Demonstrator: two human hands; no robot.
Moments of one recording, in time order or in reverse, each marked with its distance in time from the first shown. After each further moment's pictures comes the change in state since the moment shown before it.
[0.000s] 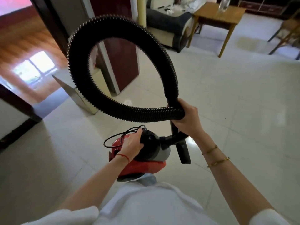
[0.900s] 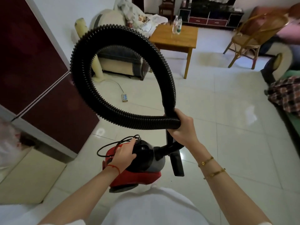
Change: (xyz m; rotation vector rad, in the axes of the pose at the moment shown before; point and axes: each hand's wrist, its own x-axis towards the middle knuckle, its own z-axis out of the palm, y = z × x) left_hand 0.602 0.168 -0.096 0.048 -0.139 0.229; right_hand 0.467 0.325 -0.105 -0.063 0.204 0.186
